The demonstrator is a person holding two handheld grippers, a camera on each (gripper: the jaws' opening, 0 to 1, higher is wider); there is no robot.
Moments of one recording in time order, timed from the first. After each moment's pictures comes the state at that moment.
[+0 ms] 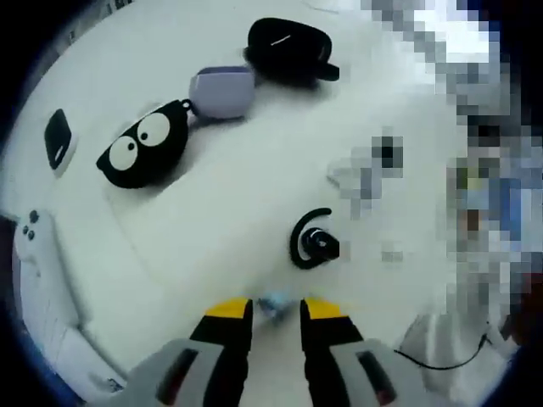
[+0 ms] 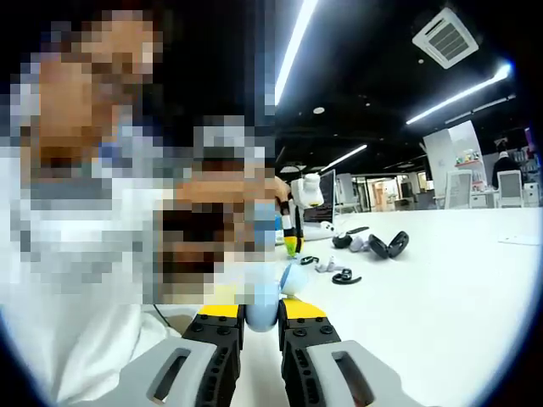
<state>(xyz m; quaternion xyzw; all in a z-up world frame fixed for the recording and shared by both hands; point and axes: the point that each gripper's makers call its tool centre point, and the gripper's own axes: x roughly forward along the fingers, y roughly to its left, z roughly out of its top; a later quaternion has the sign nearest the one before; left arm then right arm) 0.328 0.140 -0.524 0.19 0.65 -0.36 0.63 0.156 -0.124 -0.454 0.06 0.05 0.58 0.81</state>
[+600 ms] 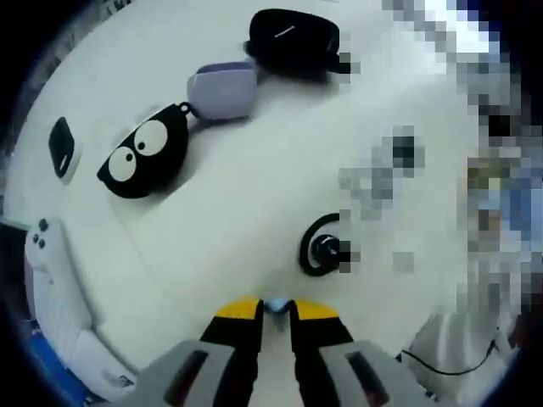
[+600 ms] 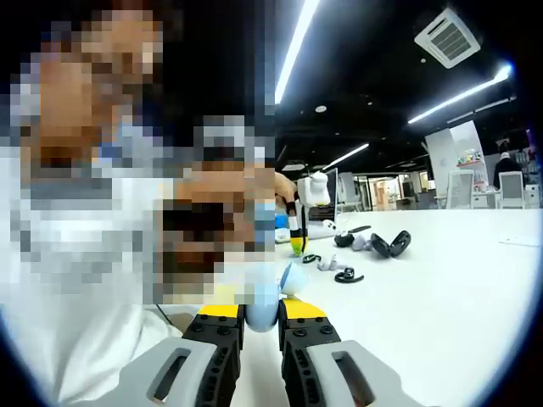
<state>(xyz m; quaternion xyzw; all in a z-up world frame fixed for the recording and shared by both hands) 0.332 0.143 -0.528 0.24 0.66 -0.33 0.63 0.153 -0.124 -0.455 0.06 0.05 0.59 0.81</state>
